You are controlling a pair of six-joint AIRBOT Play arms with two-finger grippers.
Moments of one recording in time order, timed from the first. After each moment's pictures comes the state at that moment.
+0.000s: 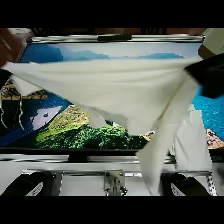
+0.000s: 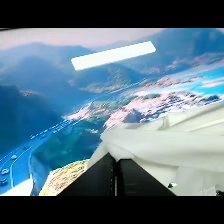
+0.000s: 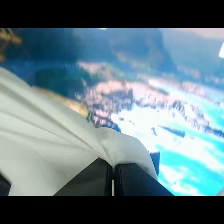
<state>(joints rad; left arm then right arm) -0.33 -0.72 1.48 1.52 -1.25 -1.58 0.23 -0.99 1.83 -1.33 1.61 1.50</state>
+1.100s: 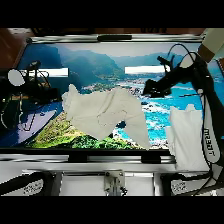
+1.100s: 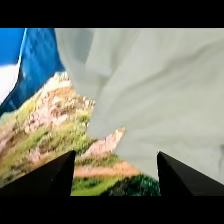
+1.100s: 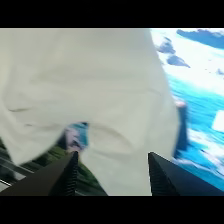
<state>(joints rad) -0.09 -1.29 1.28 1.40 -1.34 -1.70 0.02 -1.61 1.61 -1.14 1.53 1.49</state>
